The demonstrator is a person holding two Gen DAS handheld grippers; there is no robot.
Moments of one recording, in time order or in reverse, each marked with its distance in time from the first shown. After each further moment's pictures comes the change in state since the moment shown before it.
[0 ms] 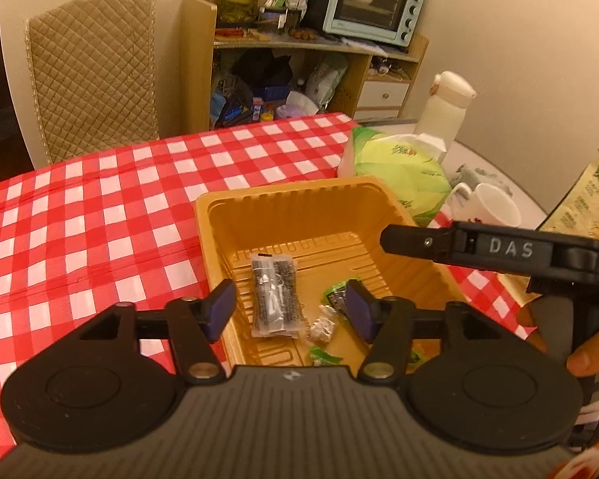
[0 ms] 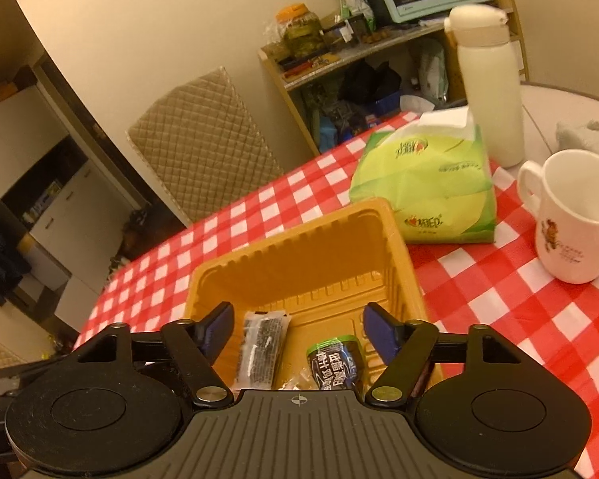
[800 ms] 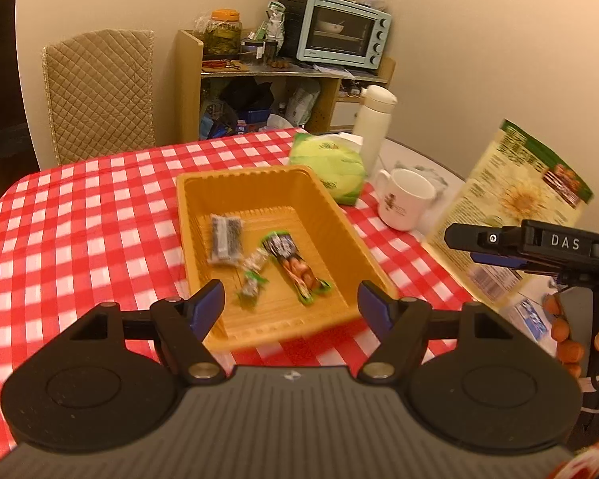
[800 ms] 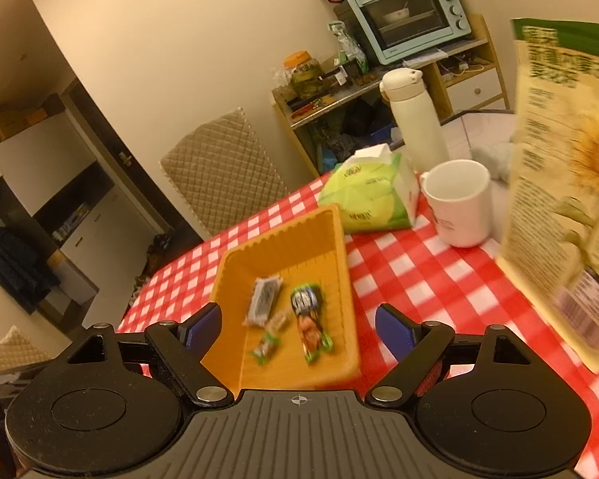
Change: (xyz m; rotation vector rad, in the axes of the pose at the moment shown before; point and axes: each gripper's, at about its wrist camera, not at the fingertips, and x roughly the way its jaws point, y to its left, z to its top) left arm -0.132 -0.076 -0.080 0.013 -0.078 -0.009; right arm -0.176 -0.036 -0.057 -0.004 -0.087 0.062
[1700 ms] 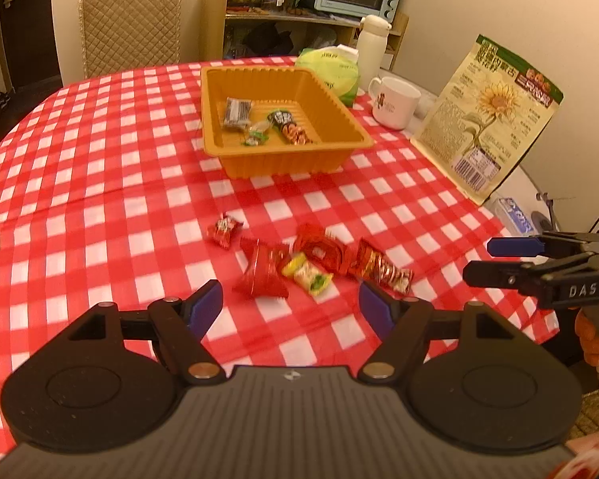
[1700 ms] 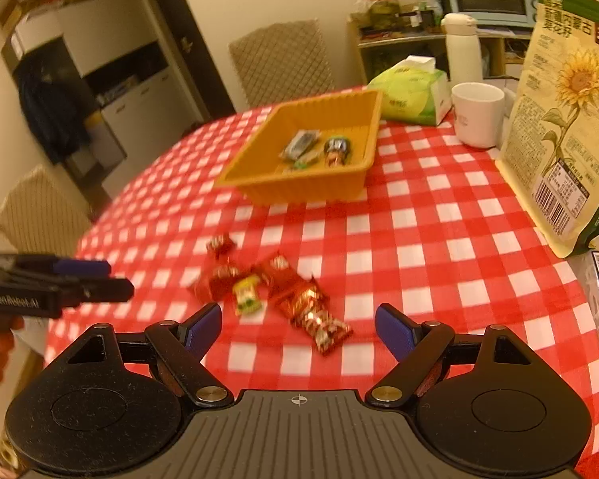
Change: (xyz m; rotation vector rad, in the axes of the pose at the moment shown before) left arm -0.071 -0.038 -0.140 -0.048 0.120 0.075; right arm -0.081 -0.002 -0.135 -0.324 0.239 0.052
